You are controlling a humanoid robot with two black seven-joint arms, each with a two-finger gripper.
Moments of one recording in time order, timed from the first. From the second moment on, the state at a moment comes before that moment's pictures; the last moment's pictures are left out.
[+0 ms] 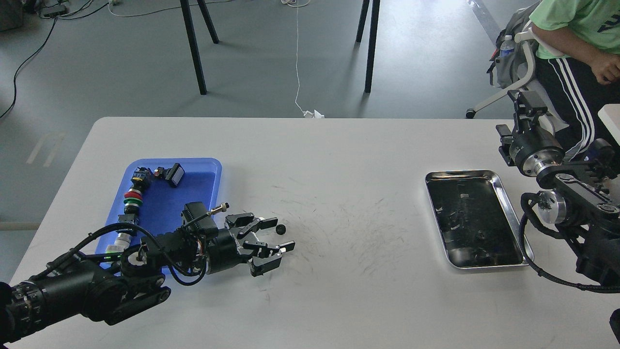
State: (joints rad) left arm -0.66 0.35 -0.06 -0.91 1.83 0.36 -0.49; right arm 0.68 -0.43 0.67 0.64 -0.45 -0.02 0.33
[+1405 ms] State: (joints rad) left arm -0.66 0.31 -0.06 -0.83 1.84 0.39 -0.49; right arm 0.68 -0.43 0.67 0.64 -0.45 -0.02 0.33
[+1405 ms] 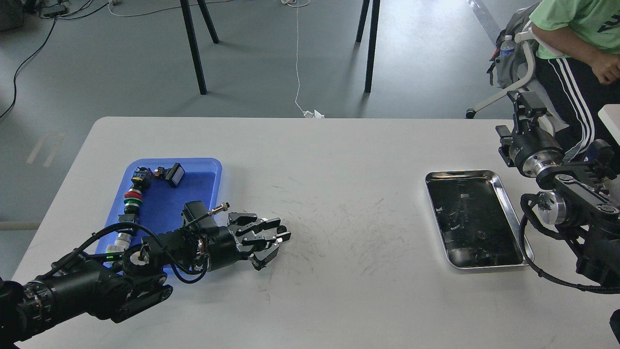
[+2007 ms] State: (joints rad) left arm -0.66 0.31 -0.06 -0.83 1.84 0.39 -0.49; right arm 0.68 -0.43 0.67 0.63 -0.45 -0.02 0.33
